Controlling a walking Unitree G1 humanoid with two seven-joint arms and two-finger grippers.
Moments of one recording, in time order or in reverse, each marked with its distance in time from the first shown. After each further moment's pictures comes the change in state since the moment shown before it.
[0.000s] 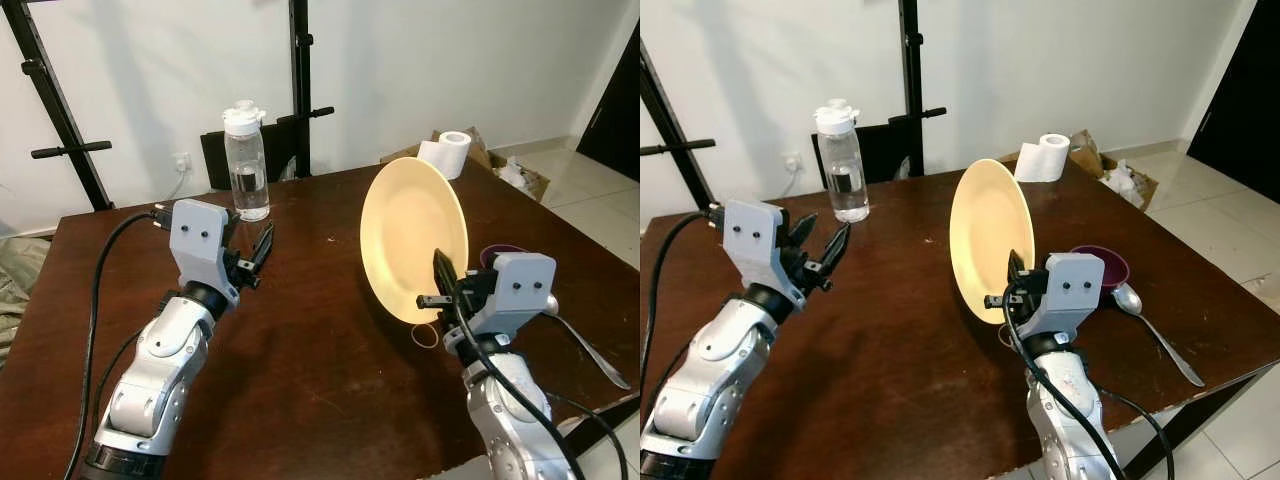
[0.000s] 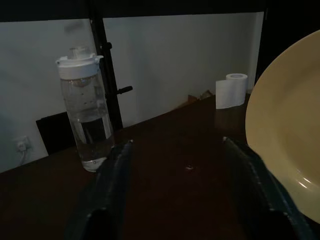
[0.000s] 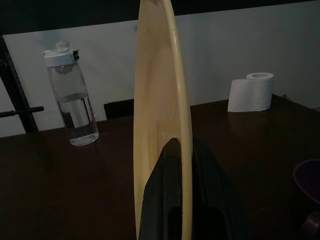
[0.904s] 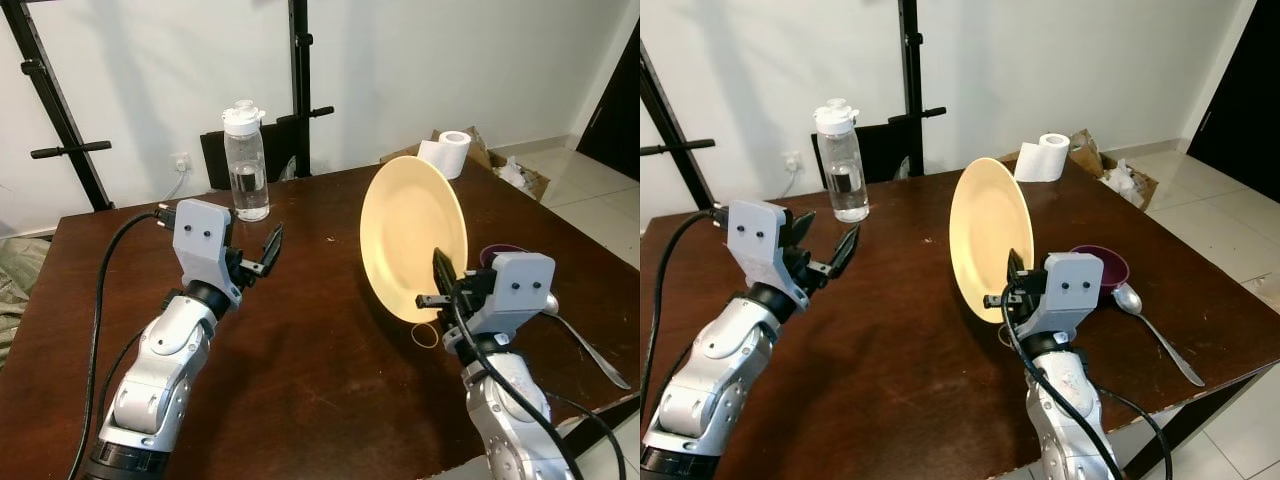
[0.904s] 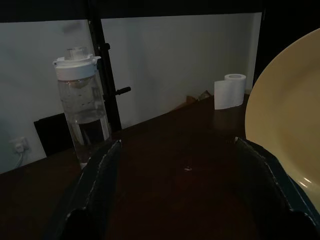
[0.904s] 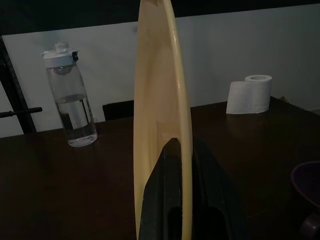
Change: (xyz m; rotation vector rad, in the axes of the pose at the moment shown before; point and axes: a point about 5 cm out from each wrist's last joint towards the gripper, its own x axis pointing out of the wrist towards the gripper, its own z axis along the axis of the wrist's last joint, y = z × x) left arm 0.002 0.000 -0.001 -0.004 -0.004 -0.008; right arm 0.000 0.000 0.000 -0.009 -0.007 0.000
